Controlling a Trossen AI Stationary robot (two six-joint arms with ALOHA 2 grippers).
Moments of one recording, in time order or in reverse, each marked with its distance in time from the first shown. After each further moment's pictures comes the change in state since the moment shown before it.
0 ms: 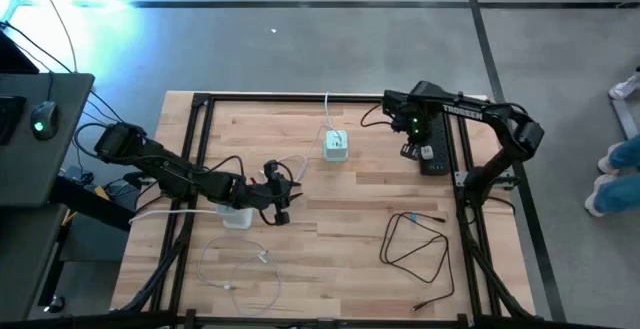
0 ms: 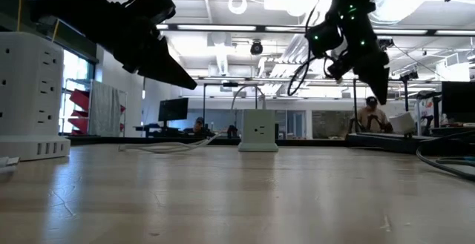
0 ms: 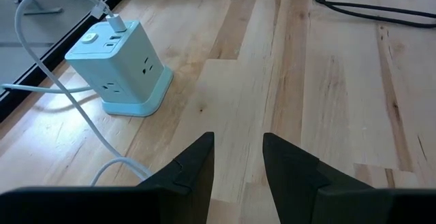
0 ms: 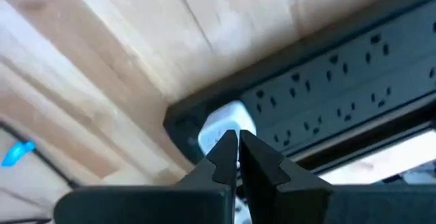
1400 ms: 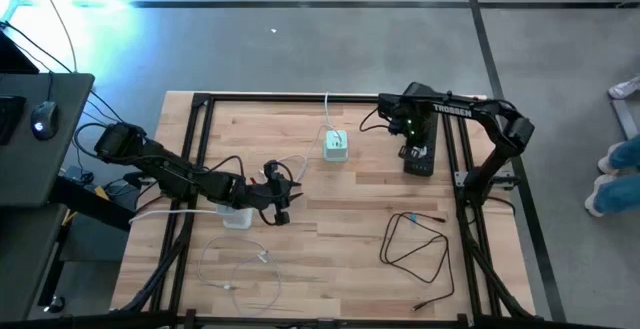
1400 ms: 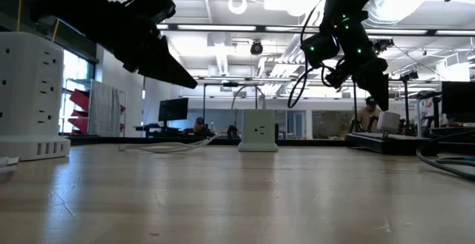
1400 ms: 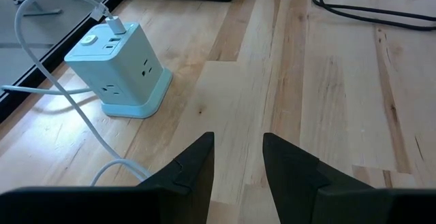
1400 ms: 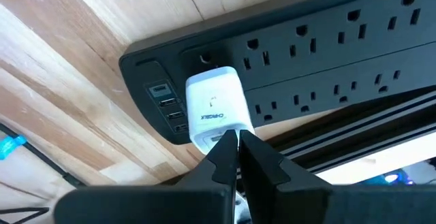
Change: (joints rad) left arm 0.000 0.000 0.000 0.005 0.000 0.000; right arm 0.010 0.096 0.021 0.016 0.004 -0.020
